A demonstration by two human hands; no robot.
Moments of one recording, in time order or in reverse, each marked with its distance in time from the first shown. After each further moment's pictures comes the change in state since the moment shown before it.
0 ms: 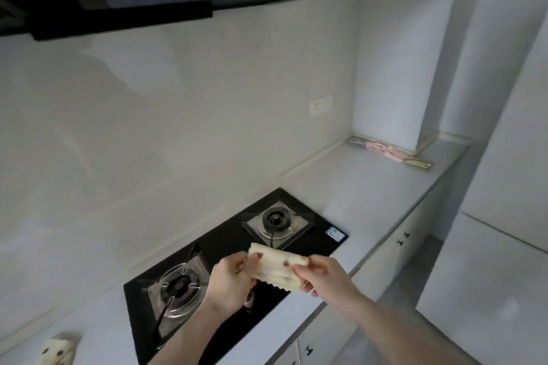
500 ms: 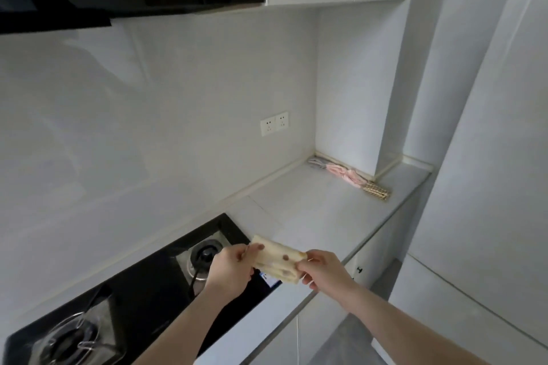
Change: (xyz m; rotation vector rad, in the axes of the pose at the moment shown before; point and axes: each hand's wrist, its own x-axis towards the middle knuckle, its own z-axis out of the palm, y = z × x) left_hand 0.157 0.157 0.192 -0.063 -0.027 -0.054; right_hand 0.101 0.025 -0.268 0.045 0.077 0.079
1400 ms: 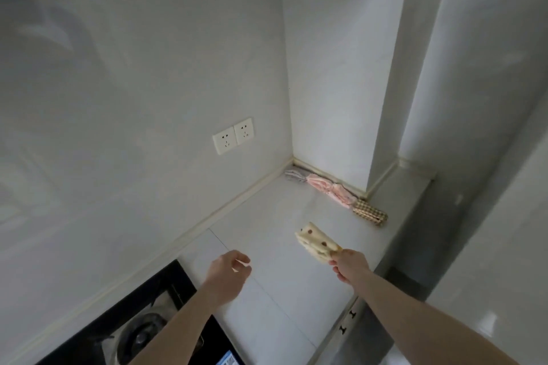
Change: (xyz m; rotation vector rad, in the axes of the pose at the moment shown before) left_hand 0.284 0.031 0.119 0.213 -0.171 -0.127; right_hand 0.316 0.069 -0.188 0.231 0.439 0.466
